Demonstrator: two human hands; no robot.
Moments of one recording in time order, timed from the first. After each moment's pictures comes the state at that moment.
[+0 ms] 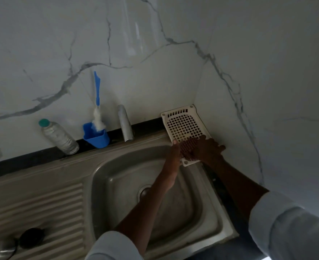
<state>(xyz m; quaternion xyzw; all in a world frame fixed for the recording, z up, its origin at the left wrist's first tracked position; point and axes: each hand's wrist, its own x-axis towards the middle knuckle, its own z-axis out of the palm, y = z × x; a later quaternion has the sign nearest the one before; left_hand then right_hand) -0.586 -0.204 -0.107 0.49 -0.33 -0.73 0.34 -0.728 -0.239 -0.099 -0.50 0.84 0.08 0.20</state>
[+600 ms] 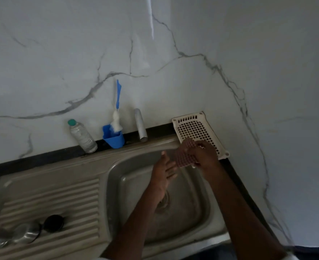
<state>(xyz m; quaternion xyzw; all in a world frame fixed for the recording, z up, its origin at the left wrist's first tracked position) -0.513 -0.159 -0.082 0.56 -0.21 -0.70 0.39 -0.671 -0.188 -0.046 -0.27 0.69 -0.45 0.50</state>
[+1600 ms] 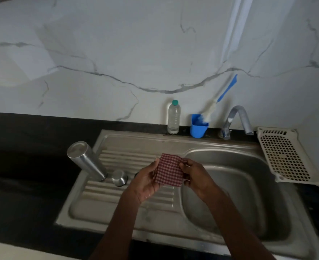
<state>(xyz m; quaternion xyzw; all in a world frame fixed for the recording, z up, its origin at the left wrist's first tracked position) -0.181 -0.023 -0.066 0.37 -0.08 -0.73 0.57 -0.365 -0.088 -0.055 -0.38 0.52 -0.27 0.72</state>
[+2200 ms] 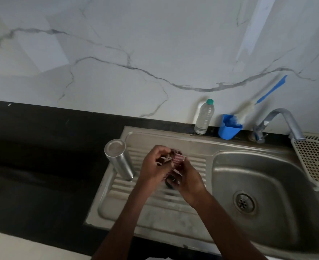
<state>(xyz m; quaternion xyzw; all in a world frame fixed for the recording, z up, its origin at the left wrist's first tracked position) -0.077 -0.009 -0.046 0.64 -0.45 -0.37 0.51 -0.212 -0.041 -0.056 -0.21 0.49 -0.33 0.78</state>
